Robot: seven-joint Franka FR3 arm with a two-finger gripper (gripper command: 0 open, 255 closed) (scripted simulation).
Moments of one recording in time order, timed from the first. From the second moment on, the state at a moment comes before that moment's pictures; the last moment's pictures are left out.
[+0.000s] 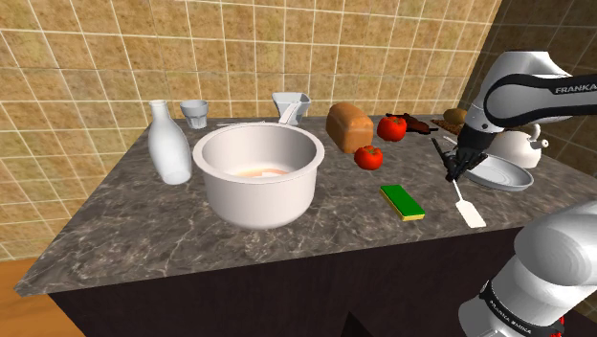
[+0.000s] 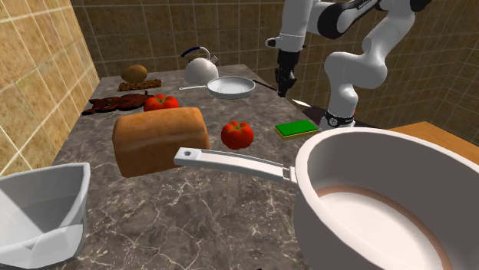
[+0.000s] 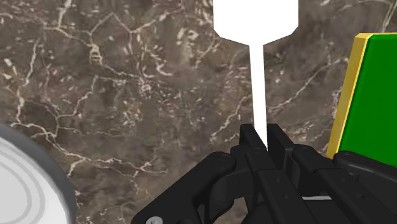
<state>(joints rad) -0.31 -0.90 -0.24 -2.85 -0.21 2.02 0.11</state>
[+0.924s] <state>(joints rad) -0.32 -0.79 -0.28 -2.98 -0.25 2.26 0.12</state>
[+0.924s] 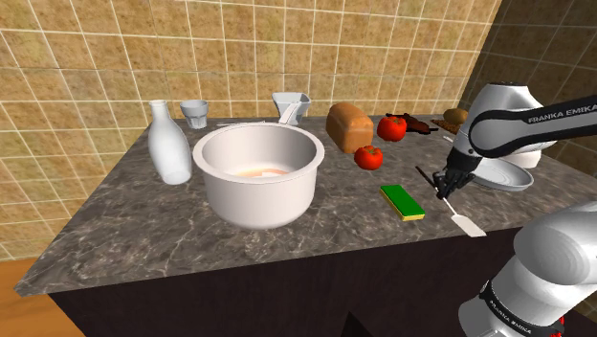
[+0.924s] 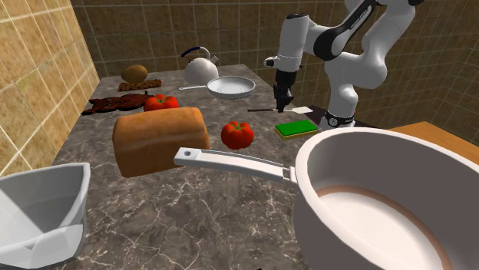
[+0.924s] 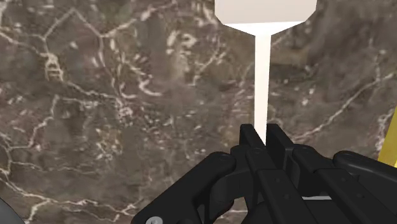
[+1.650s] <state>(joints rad) -0.33 -0.79 -0.28 -2.98 -0.25 2.26 0.11</state>
